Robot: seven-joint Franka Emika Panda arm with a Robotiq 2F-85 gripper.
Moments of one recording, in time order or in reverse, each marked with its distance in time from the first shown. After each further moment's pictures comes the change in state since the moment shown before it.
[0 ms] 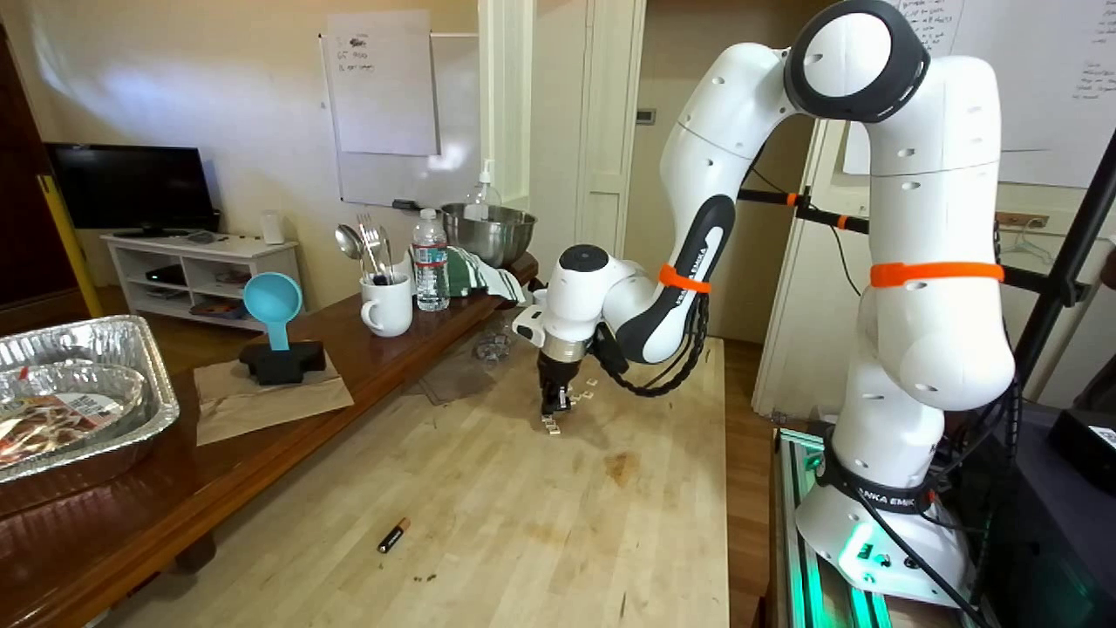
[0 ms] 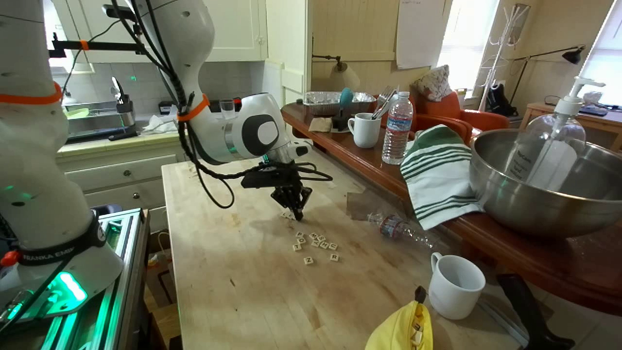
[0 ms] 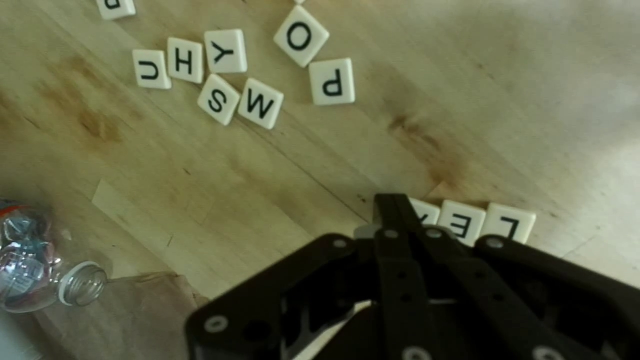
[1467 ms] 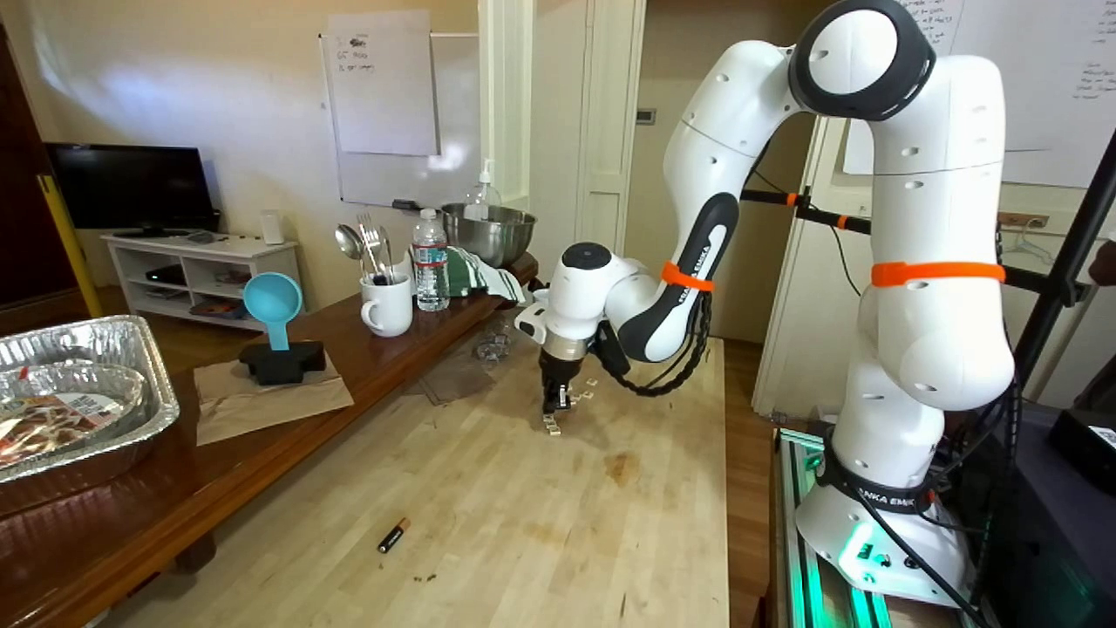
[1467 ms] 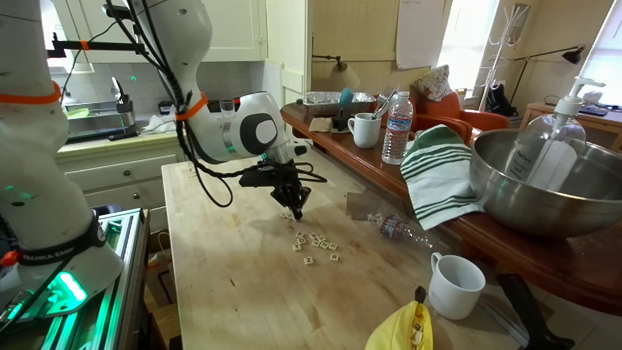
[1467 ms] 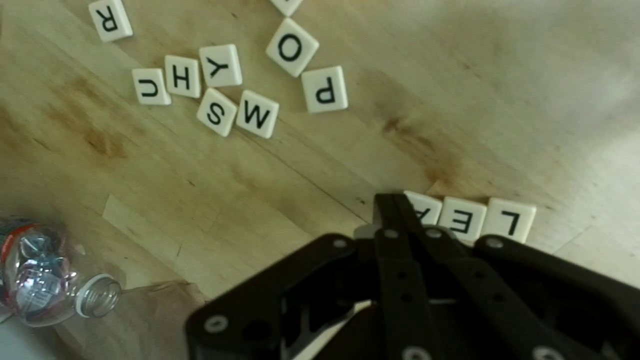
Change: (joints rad) arm -0.003 -0.016 0.000 -0.012 0.001 0.000 0.055
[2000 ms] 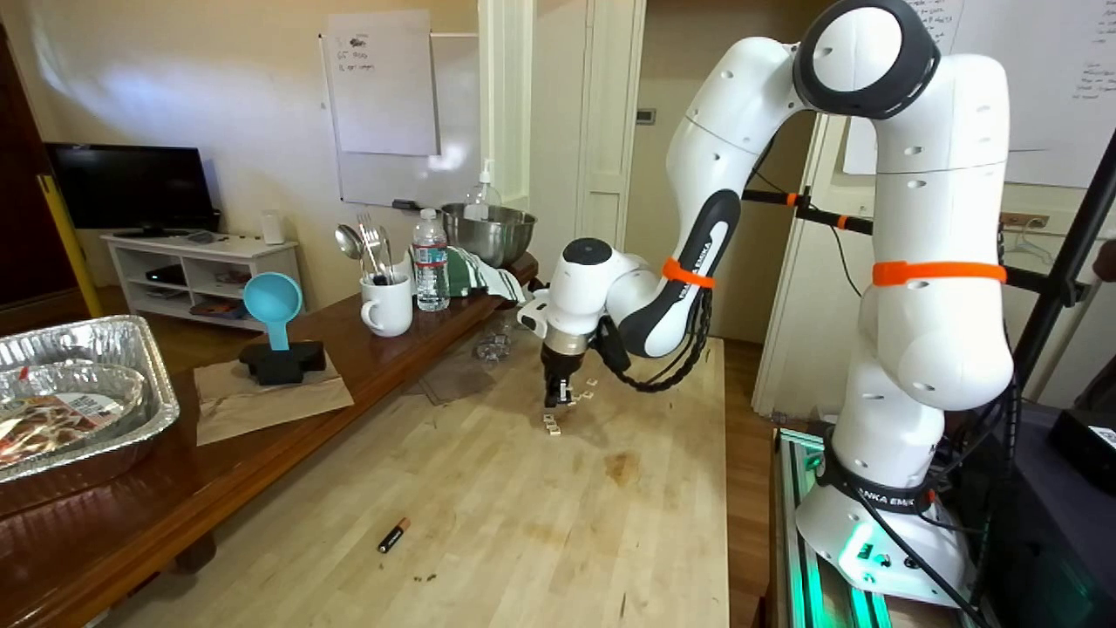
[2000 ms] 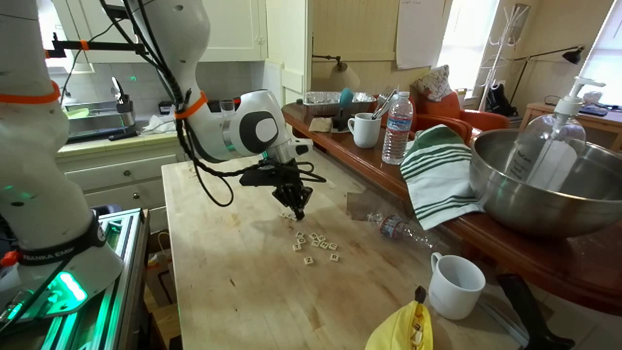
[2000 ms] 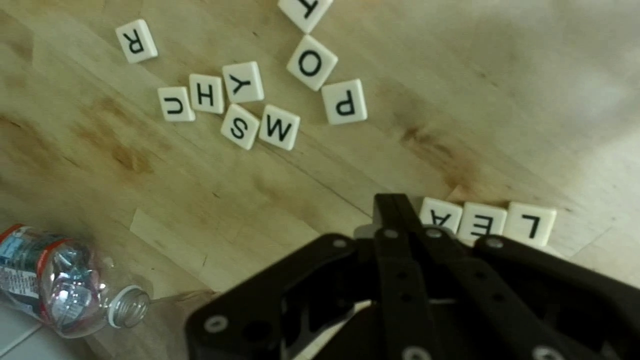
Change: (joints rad) arm -0.011 -0.014 -0.005 0.000 0.001 -0.014 0.019
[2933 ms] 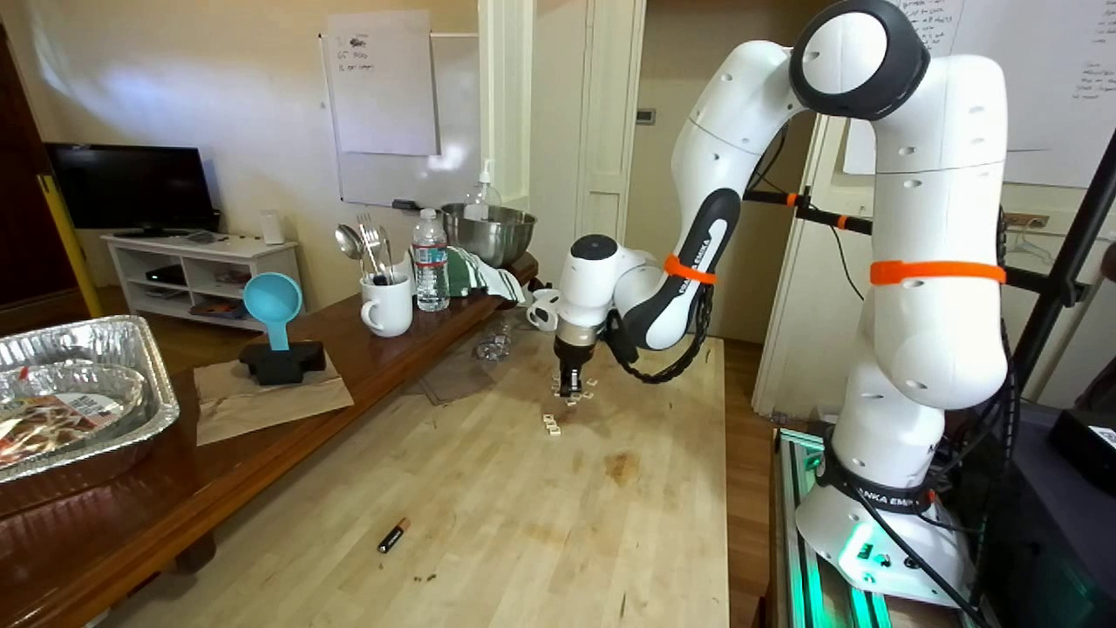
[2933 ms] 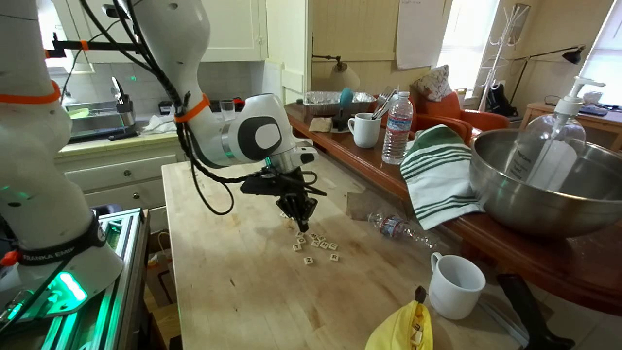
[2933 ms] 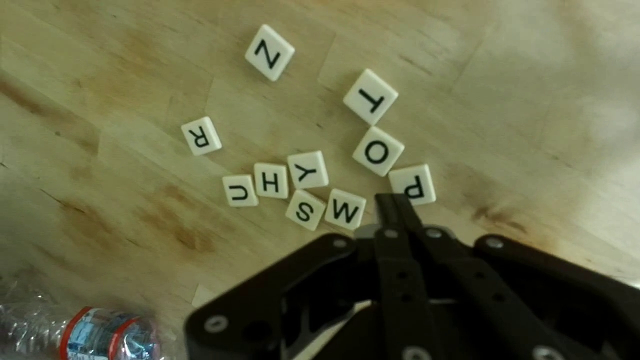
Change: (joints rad) arm -0.050 0.004 -0.040 0.001 0.003 -0.015 0.000
